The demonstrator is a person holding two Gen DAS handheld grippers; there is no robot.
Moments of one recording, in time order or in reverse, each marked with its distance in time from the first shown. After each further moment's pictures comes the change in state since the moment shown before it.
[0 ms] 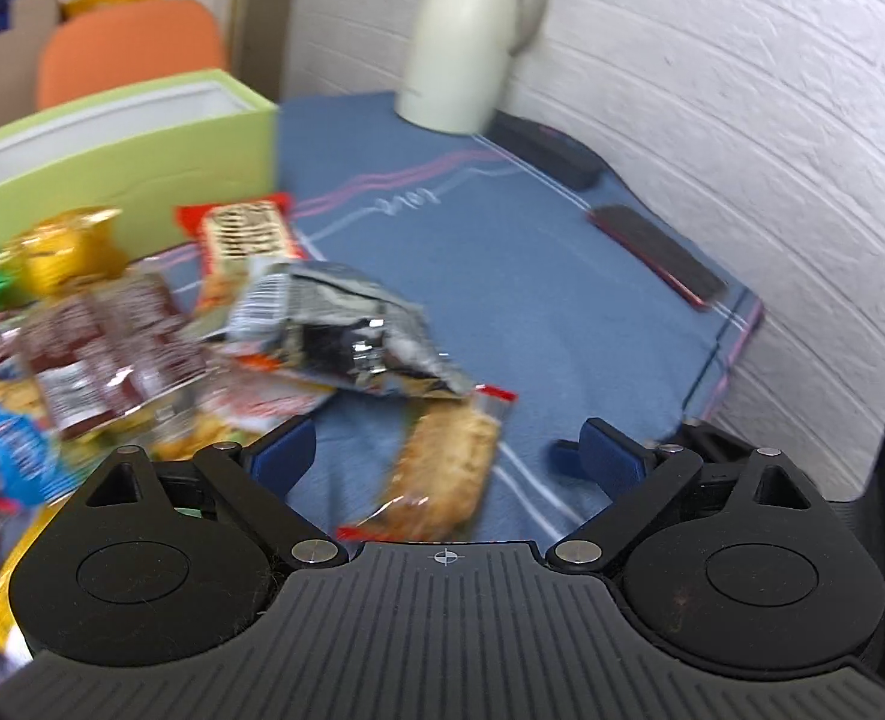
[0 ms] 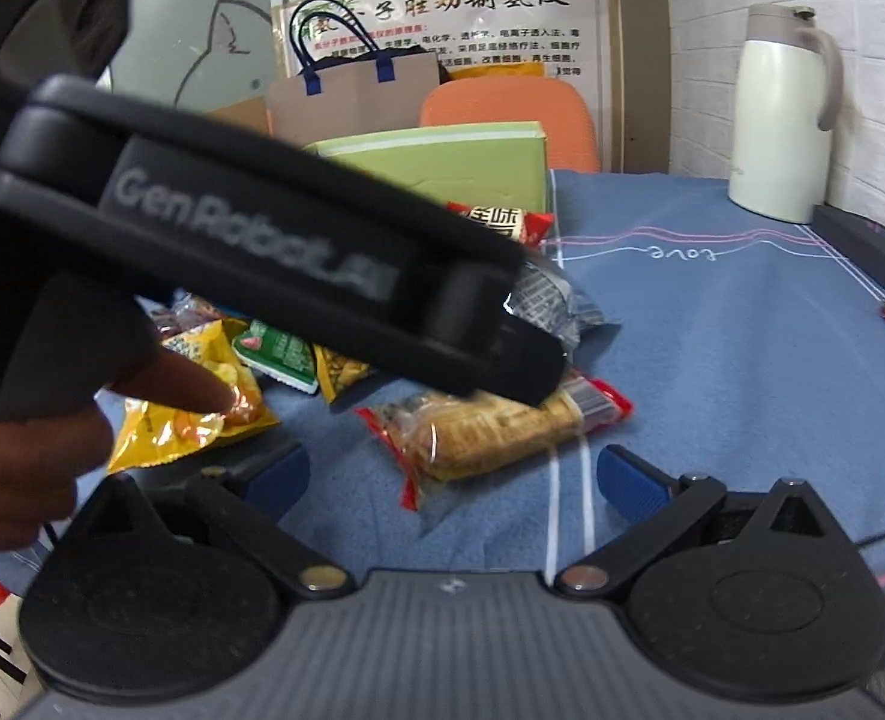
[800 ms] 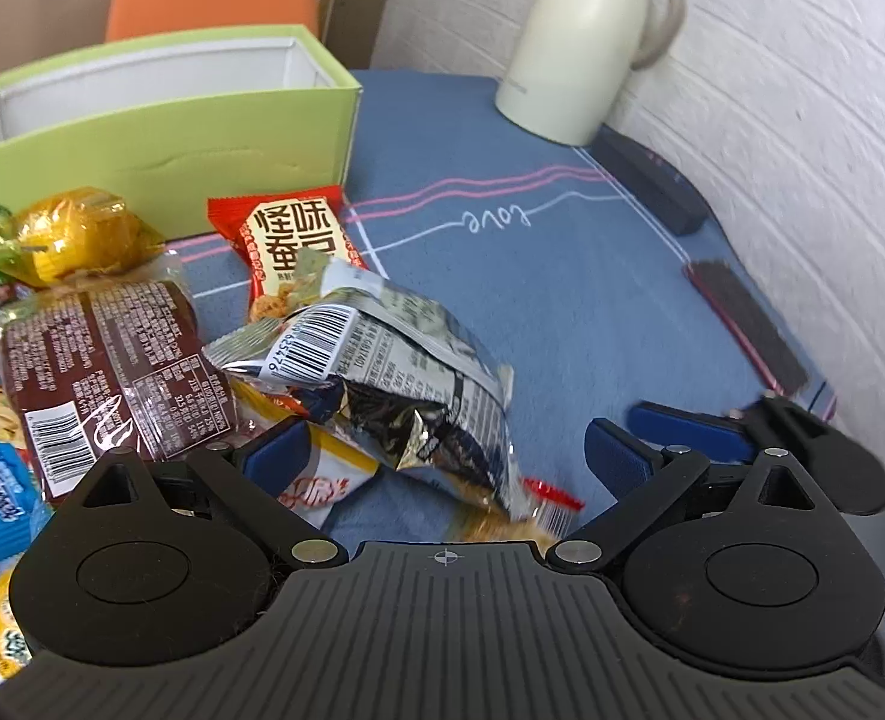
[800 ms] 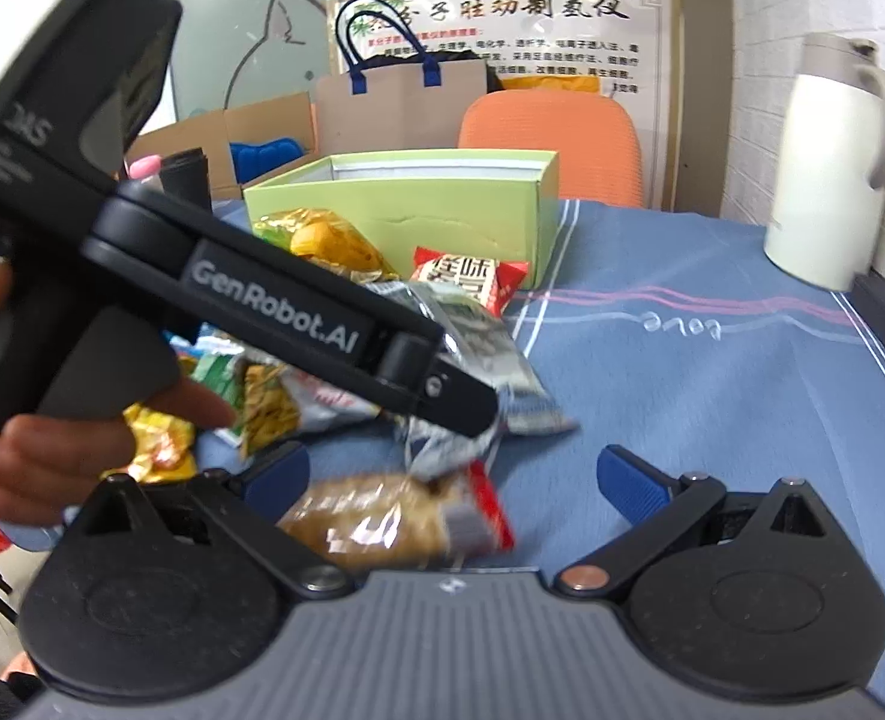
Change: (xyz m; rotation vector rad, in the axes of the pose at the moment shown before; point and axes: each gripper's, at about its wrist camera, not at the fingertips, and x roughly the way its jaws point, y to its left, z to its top) left arm 0.046 0.032 0.042 -0.227 0.041 0.112; right arm 0.032 -0.056 0.053 -0.131 0.005 0.125
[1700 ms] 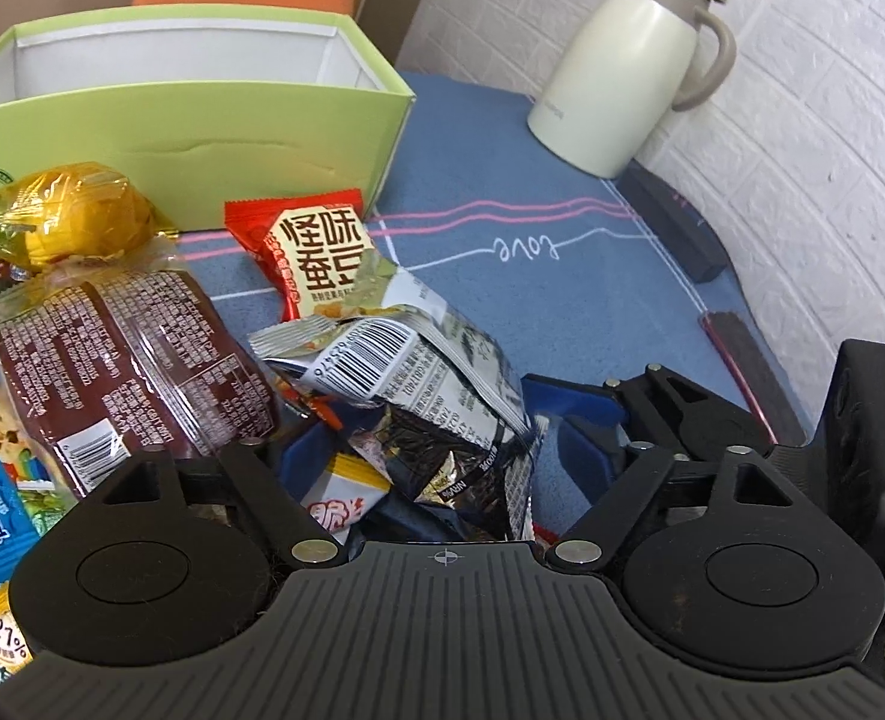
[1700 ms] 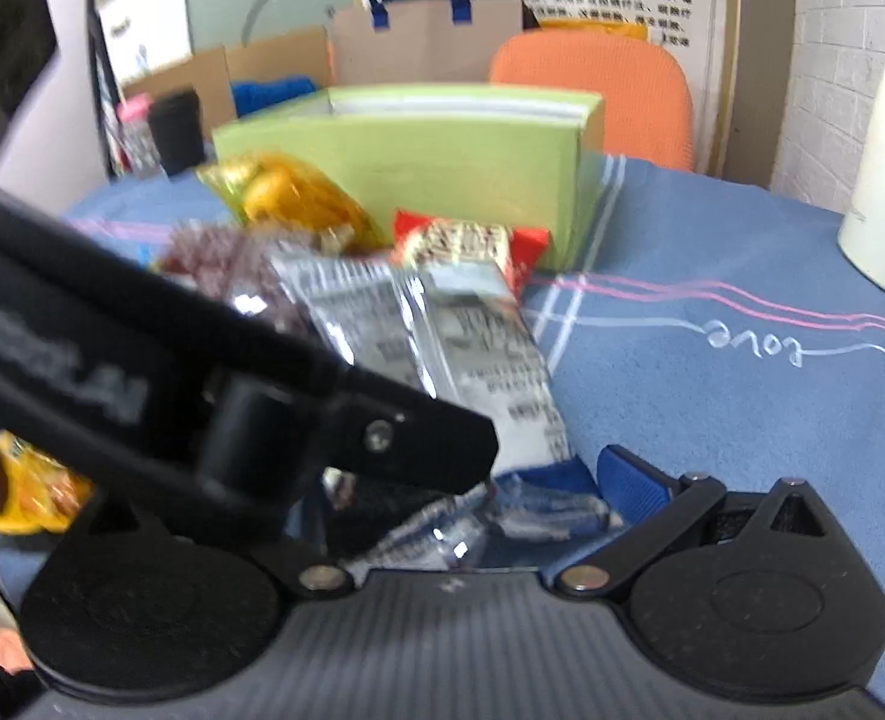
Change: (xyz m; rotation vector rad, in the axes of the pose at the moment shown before) left arm 0.007 0.026 0.012 -0.094 -0.015 -0.031; right arm 0.064 -0.014 0.024 -0.025 0.096 0.067
